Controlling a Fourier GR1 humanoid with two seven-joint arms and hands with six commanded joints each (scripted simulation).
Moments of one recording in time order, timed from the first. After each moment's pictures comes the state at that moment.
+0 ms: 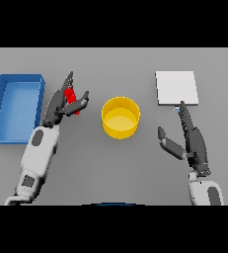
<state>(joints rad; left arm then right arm) -0.53 0.03 0.05 -0.91 -0.14 0.01 -0.10 0.10 -0.05 0.11 -1.72 0.19 -0.02 -0.06</state>
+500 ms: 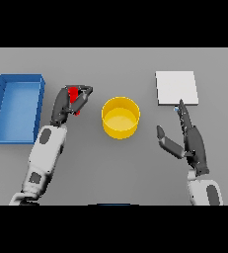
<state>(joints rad) -0.57 -0.02 0.08 -0.84 -0.18 0.12 -0.17 0.09 -0.05 0.11 -1.71 0.20 -0.03 -0.07</state>
